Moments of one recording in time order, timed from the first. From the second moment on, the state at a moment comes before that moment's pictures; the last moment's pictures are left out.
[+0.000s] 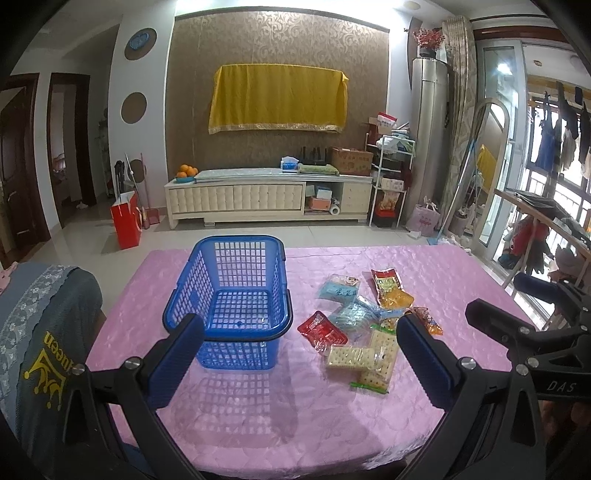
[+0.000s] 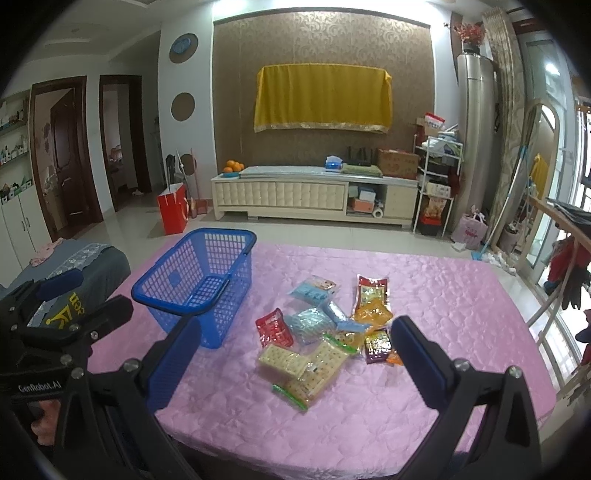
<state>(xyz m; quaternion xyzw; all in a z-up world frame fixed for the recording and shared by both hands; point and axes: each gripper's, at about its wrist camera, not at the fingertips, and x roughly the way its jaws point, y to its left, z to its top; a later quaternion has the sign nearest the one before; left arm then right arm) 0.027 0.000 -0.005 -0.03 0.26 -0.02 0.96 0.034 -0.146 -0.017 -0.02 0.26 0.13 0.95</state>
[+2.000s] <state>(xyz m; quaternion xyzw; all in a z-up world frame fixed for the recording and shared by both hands) 0.165 -0.041 -0.185 -0.06 0.48 -0.02 0.87 0.225 -0.153 -0.220 0.00 0.59 0.12 0.80</state>
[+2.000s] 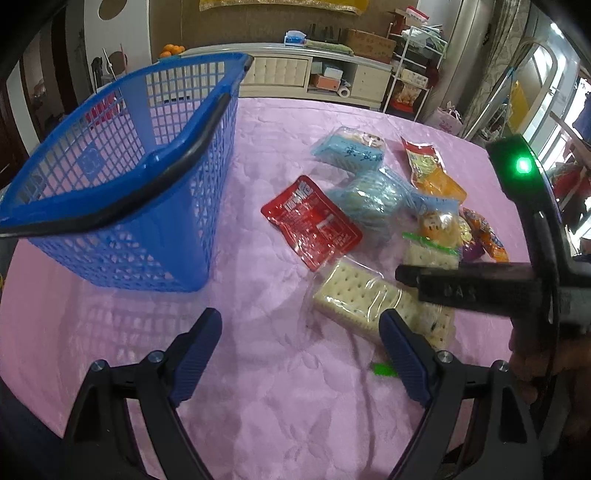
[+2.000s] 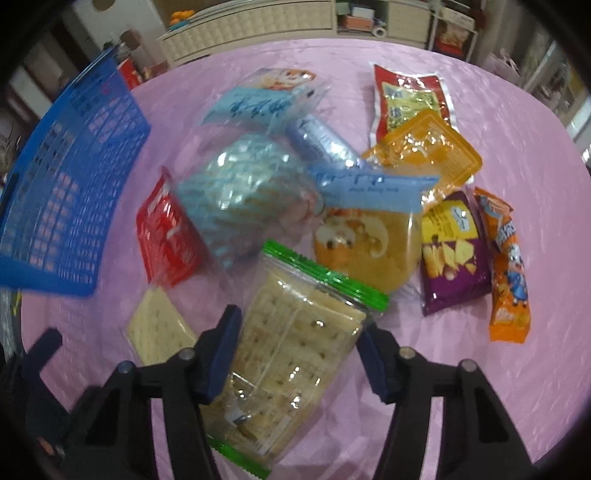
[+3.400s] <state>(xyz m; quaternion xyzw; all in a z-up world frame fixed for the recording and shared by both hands) 0.203 -0.078 -0.218 -0.03 0.56 0.00 0.83 0.172 -0.211 -0.176 0.00 0.51 0.11 0.85</state>
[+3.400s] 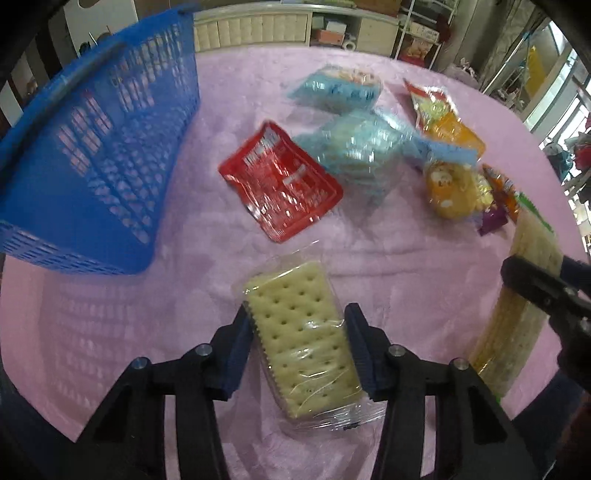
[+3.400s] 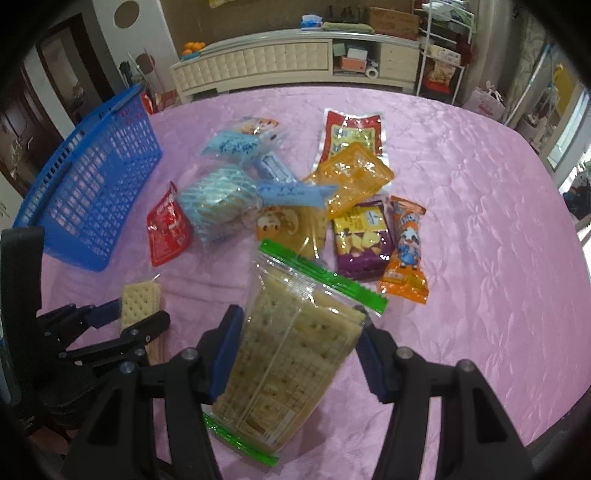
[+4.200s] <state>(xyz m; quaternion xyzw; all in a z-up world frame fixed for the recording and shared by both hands) 0.151 0.019 -0.053 -0.03 0.41 -0.05 0.91 0.134 -0.138 -0.062 -0.01 0.40 0.16 0.90</state>
